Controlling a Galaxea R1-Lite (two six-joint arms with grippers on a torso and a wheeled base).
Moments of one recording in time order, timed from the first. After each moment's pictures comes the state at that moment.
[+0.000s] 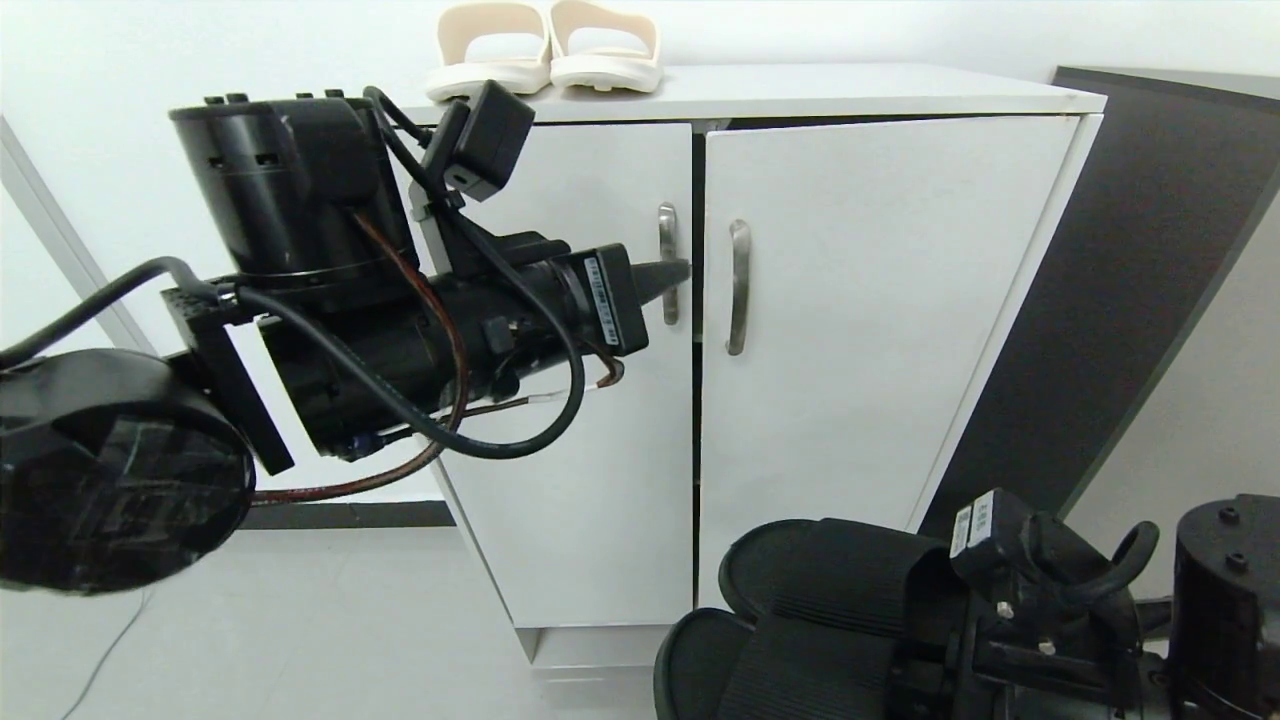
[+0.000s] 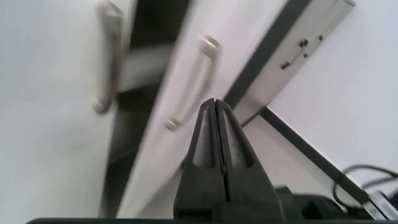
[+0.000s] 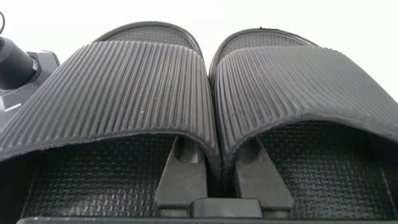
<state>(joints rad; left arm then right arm) -0.64 1.60 -1.08 -0.58 -0.18 -0.27 0.89 1.43 -0.42 -0.72 0.12 -0.02</state>
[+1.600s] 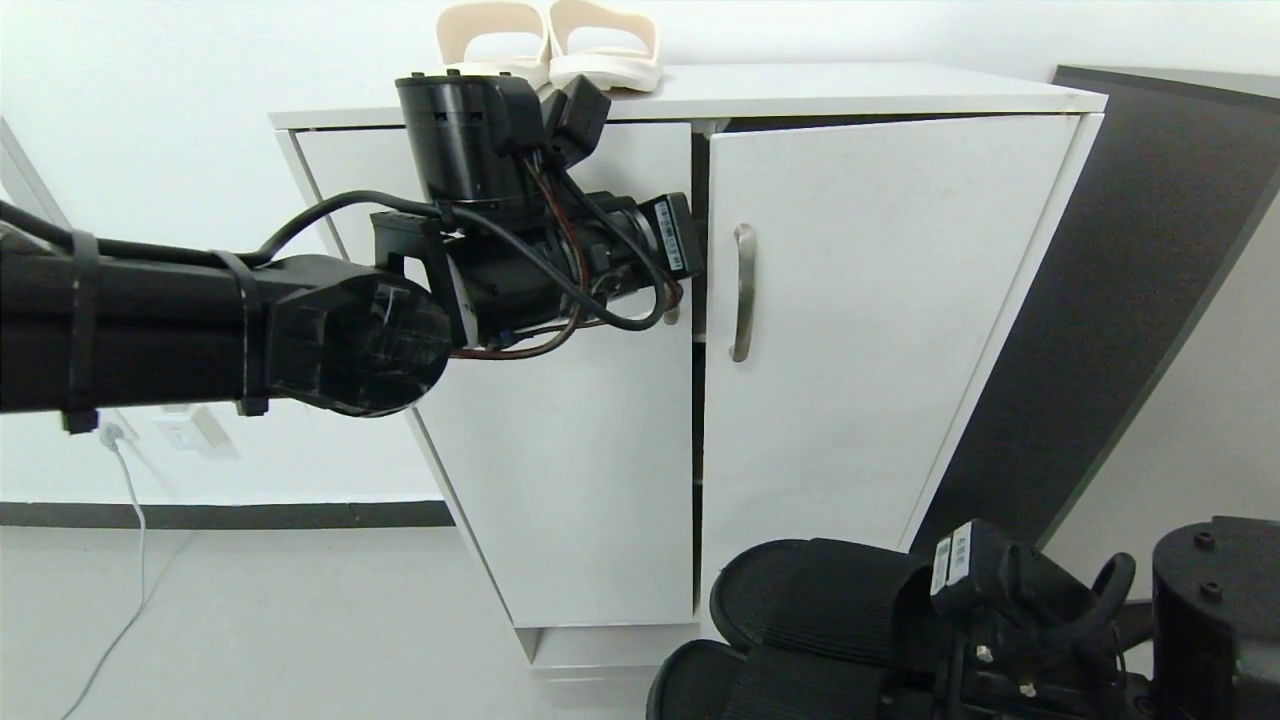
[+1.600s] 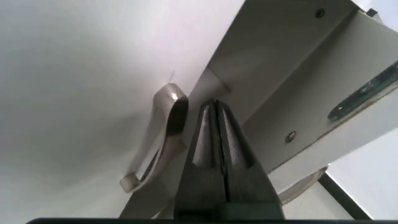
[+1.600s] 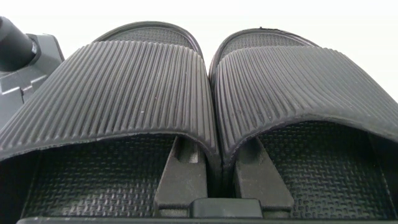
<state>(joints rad) -0.60 1.86 -1.47 -0.43 -0.18 -0.31 0.92 1.45 -0.40 -0.72 0.12 -0.05</state>
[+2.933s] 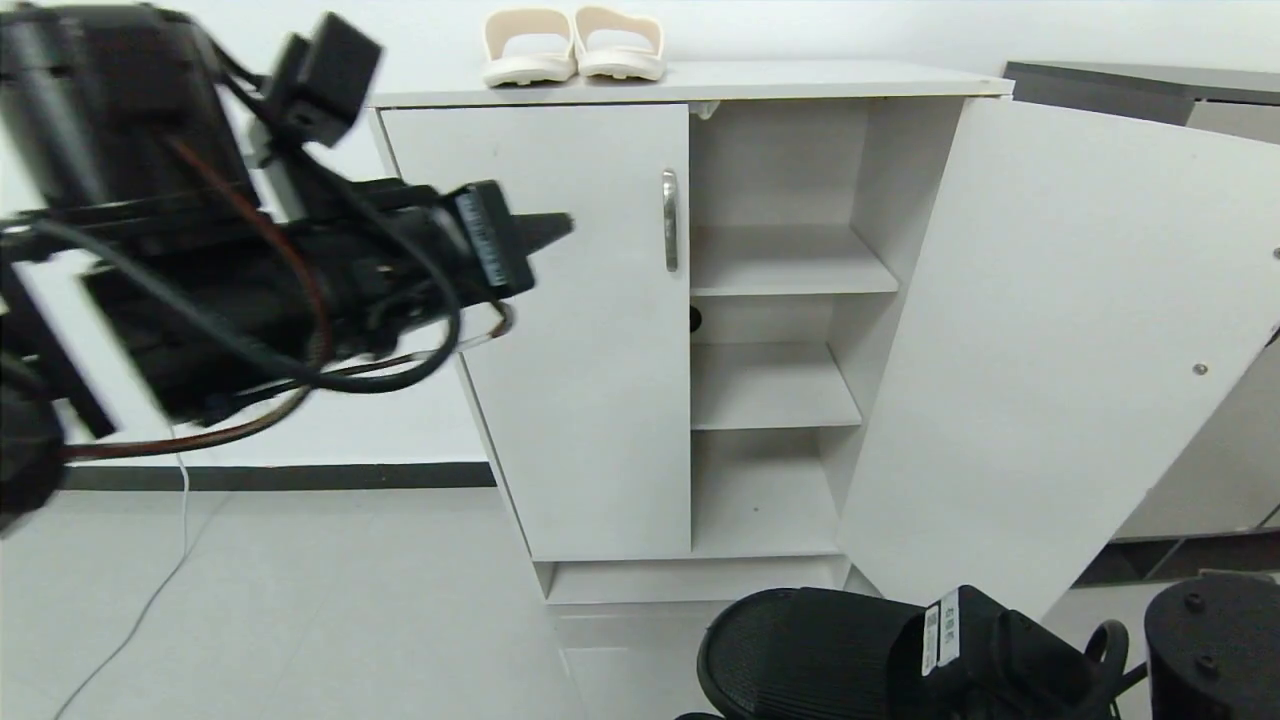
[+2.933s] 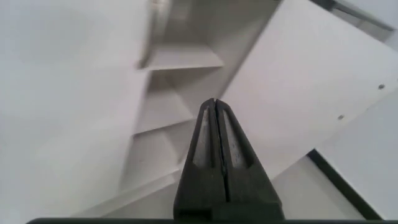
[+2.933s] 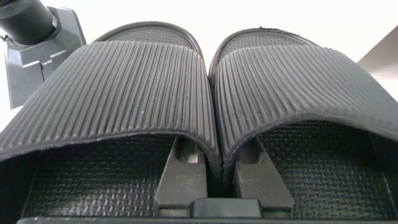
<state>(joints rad) -0.54 1.44 -1.05 -0.44 -0.05 -0.26 0.99 1.46 -0.36 -0.72 0.12 -0.05</state>
